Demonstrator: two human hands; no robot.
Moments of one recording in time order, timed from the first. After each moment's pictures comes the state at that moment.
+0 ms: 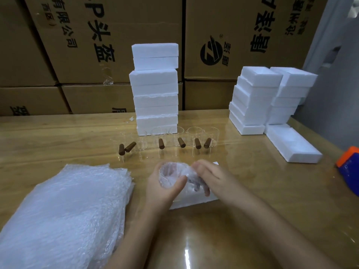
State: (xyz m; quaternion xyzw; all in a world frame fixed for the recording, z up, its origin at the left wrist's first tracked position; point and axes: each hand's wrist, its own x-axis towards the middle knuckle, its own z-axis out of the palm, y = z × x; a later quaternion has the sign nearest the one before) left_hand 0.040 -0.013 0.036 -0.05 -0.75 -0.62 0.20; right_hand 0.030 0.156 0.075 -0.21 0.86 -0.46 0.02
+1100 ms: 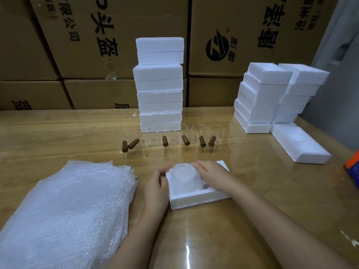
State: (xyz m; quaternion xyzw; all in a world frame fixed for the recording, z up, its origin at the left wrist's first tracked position) left_hand 0.012 -0.028 -0.004 0.11 -0.80 -0.56 0.15; right_hand -0.030 0.142 0.043 -0.15 0.93 -0.32 0.09
